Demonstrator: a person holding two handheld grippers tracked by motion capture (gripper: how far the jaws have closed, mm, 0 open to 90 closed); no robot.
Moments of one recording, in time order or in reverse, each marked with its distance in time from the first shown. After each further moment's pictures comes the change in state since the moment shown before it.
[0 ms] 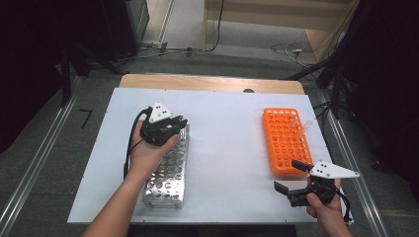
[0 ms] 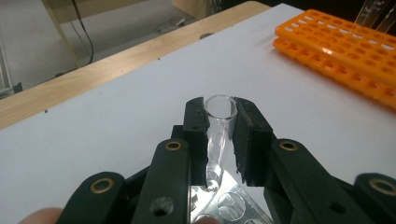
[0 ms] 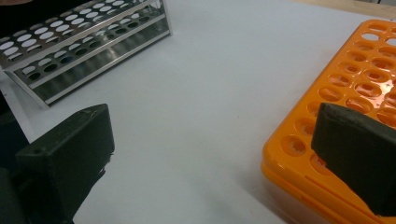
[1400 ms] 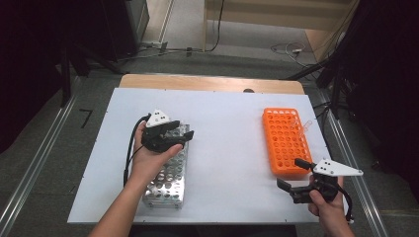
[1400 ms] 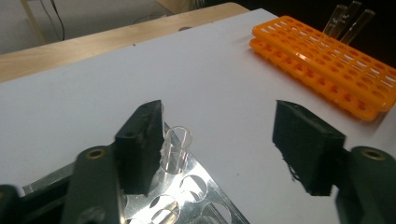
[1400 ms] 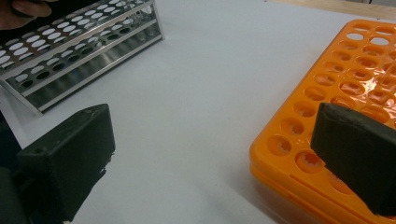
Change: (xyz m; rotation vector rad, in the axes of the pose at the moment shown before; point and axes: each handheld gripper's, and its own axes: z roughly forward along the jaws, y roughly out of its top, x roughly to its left) left arm -0.007 -0.014 -0.005 -0.022 -0.096 -0.114; right arm -0.008 0.000 -0.003 -0.012 -0.014 0.032
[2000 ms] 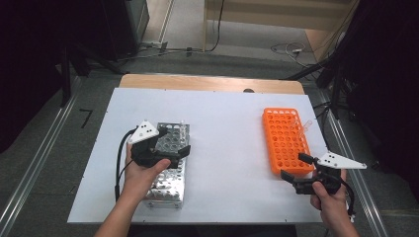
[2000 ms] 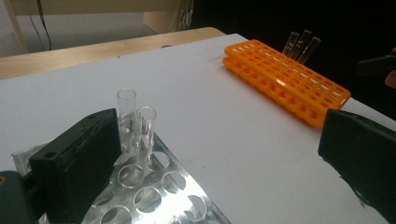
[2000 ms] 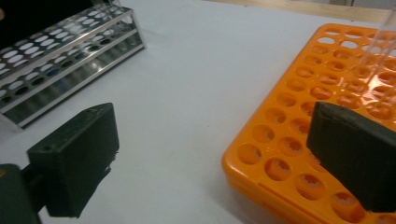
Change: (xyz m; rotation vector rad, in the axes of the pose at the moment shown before) left arm -0.016 -0.022 -0.040 -0.100 -0.061 -0.047; right arm -0.018 0.006 0.002 -0.012 -0.042 0.032
